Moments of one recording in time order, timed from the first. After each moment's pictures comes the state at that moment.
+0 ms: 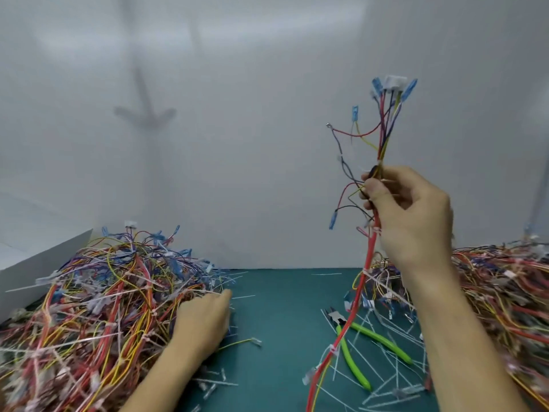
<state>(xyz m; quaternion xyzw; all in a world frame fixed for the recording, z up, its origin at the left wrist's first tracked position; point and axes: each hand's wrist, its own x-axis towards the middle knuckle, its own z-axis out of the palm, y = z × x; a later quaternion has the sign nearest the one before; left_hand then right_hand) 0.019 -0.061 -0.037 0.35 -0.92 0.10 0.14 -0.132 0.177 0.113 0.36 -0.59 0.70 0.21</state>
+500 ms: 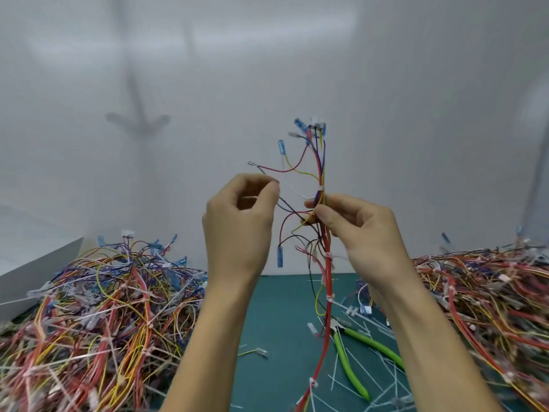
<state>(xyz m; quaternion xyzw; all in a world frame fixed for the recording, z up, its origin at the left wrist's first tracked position) -0.005 0.051 0.126 0.12 -0.67 -0.43 0.59 -0.112 0.157 0.111 0.45 -0.53 0.71 -0.02</state>
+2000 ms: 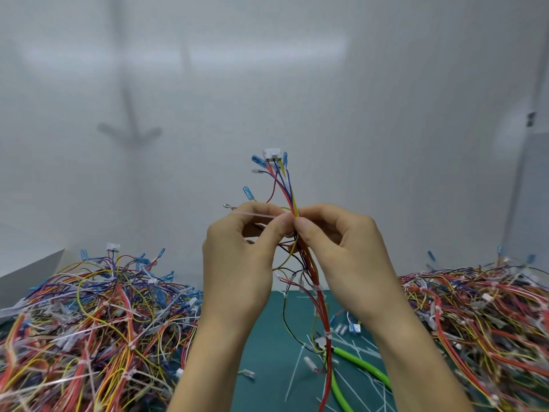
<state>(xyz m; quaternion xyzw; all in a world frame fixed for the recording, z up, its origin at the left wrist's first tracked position) 0.002 0.068 0.123 0.07 -0.70 -0.44 0.57 -0.084 0.166 0.126 0.48 -0.61 0.63 0.06</state>
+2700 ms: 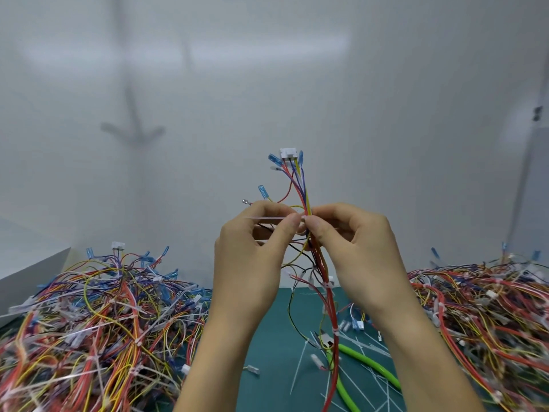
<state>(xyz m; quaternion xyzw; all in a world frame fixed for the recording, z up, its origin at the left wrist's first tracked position) -0.001 0.068 0.121 0.08 -0.72 -0.44 0.54 -0.091 0.167 0.125 0.44 -0.62 0.65 0.07</state>
